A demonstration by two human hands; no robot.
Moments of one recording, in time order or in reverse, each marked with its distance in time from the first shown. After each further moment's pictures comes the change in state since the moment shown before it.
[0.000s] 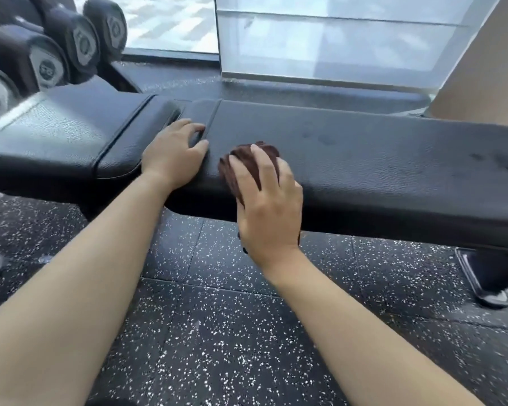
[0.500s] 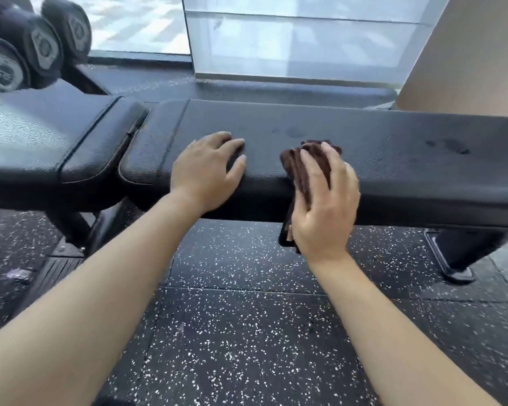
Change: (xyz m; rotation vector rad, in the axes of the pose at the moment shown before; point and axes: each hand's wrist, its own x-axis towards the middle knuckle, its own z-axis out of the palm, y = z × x) left_hand -0.040 0.079 0.035 0.065 0.012 0.339; right_hand -0.025 0.088 -0.035 -0.002 0.232 0.172
